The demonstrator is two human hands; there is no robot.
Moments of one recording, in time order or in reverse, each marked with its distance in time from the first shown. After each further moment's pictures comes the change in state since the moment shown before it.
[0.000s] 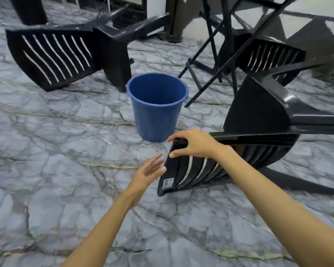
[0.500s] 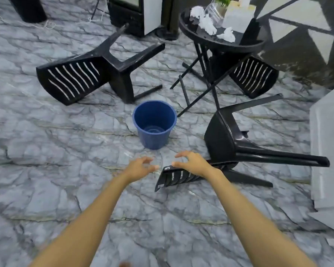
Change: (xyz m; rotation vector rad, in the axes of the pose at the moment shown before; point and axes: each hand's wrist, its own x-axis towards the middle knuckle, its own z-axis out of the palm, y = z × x) left_hand -0.101 0.363 0.031 0.673 -0.053 -0.326; right_hand -0.100 -0.128 -0.251 0.483 -0.199 0.433
